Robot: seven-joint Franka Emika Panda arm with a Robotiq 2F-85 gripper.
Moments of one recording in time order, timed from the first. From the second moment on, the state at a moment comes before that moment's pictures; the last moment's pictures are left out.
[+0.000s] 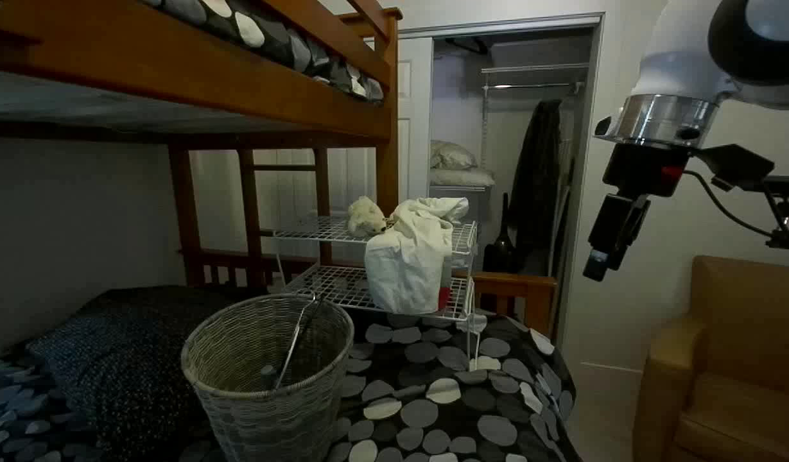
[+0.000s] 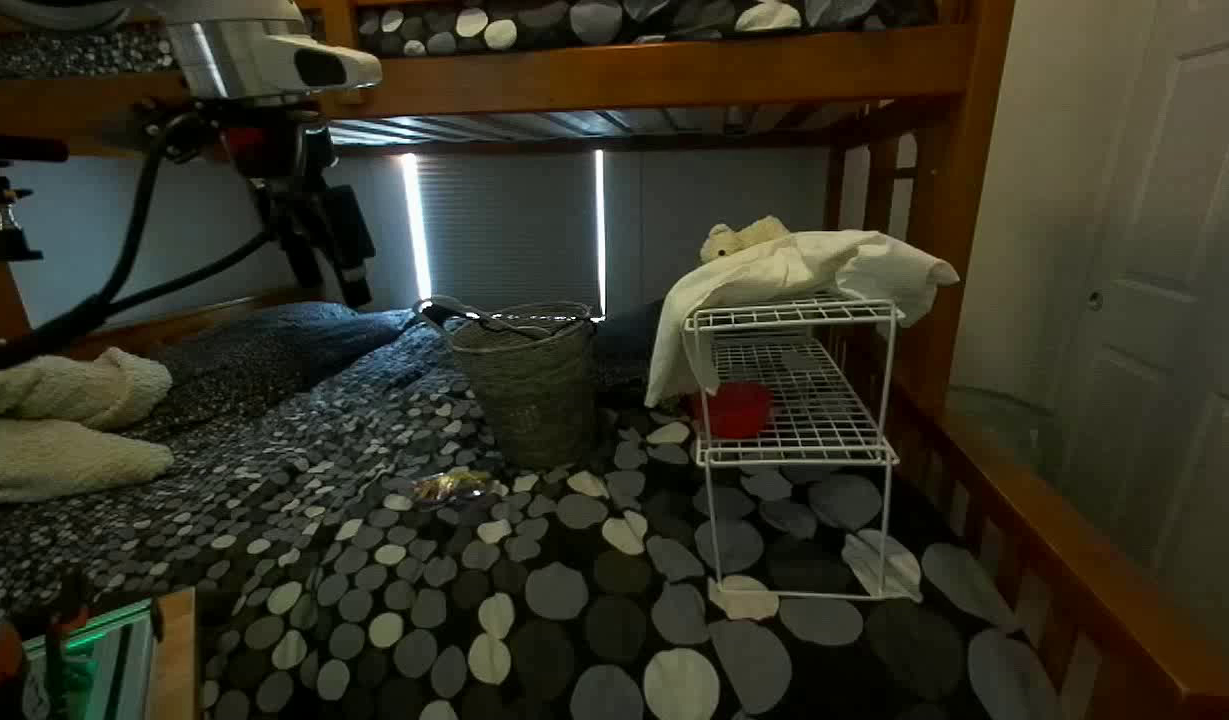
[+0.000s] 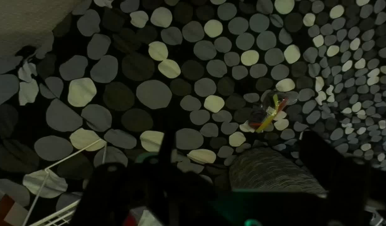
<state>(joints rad) 0.15 -1.03 0.00 -2.72 0.11 1.90 -0.16</state>
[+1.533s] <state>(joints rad) 0.17 -0.79 0.53 -2.77 0.28 2.05 0.47</state>
